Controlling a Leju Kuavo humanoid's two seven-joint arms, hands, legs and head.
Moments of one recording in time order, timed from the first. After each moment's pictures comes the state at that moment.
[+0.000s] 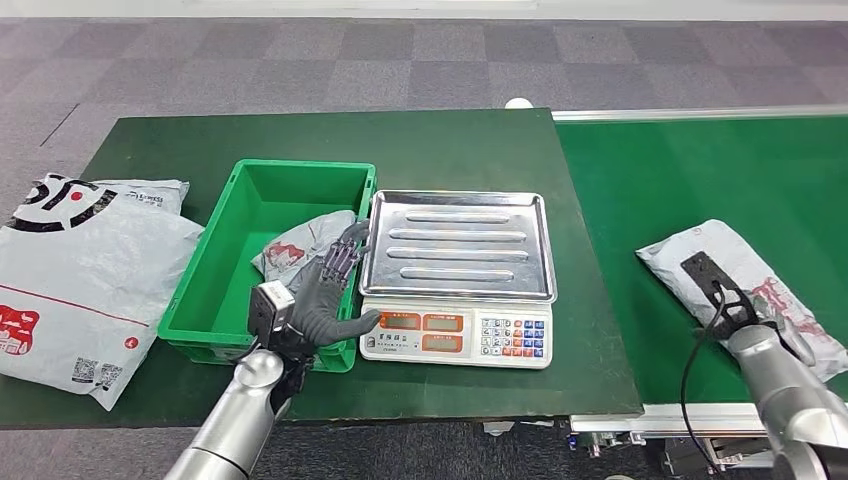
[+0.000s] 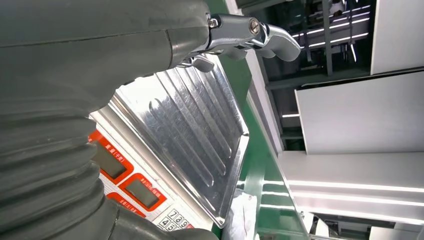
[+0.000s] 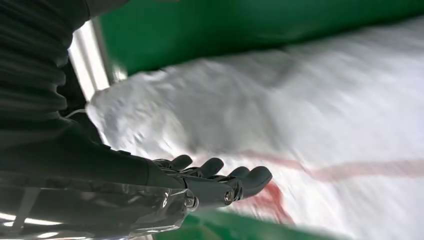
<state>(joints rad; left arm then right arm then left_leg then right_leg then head) -0.38 -0.14 -0.23 -0.92 -0.03 -0.36 -0.70 -0.72 -0.37 0.10 -0.29 0.65 -0.05 0.24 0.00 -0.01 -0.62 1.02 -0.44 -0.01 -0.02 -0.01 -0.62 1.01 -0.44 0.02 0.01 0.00</state>
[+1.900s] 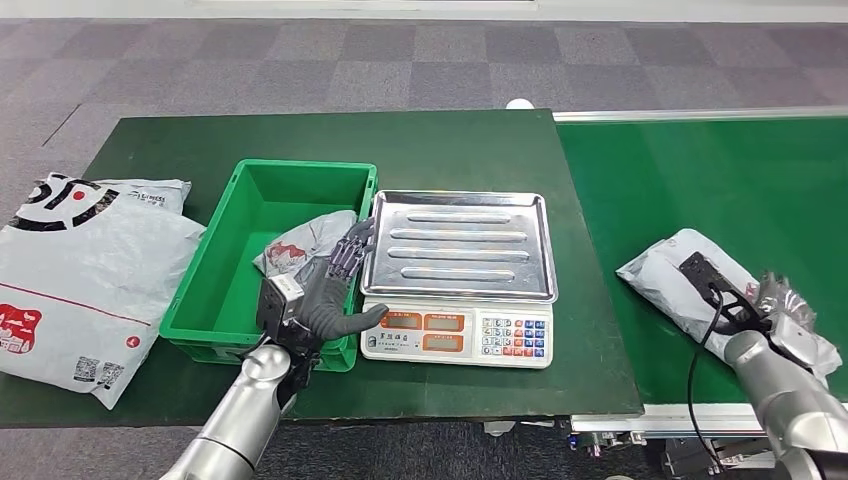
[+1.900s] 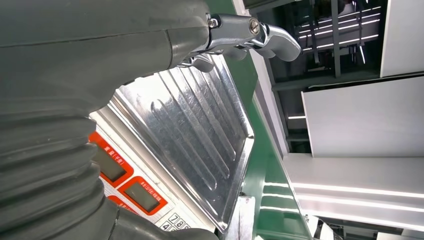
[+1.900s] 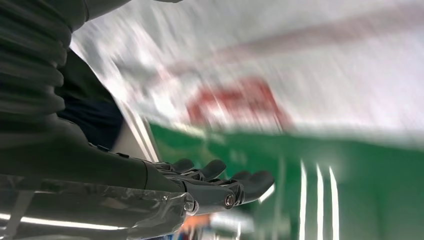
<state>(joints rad) -0.42 -0.16 -0.23 -0.85 -0.03 -0.34 -0.70 -0.71 -0.38 0.15 -0.30 0.84 -0.20 0.24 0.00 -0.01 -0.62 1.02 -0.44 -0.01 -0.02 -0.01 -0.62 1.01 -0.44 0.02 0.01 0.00</state>
